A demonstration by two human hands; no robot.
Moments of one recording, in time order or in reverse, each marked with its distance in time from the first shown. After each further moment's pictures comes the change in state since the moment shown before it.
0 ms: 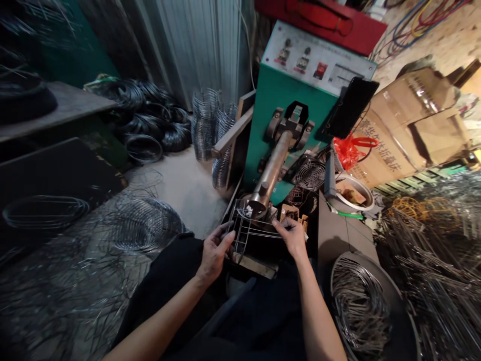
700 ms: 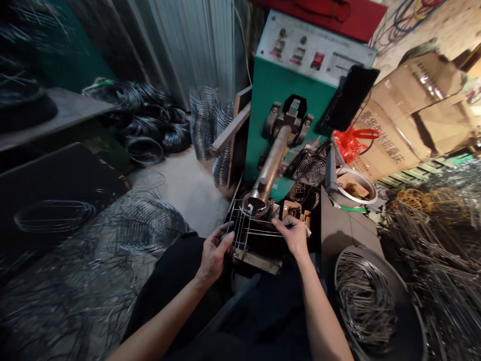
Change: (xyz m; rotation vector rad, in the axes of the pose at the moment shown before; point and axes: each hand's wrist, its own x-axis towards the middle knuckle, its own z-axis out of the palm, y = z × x) left_hand -0.008 0.001 -0.008 0.005 -0.025 -0.014; right_hand -0.009 -0.006 0.003 0.045 0.027 -0.031
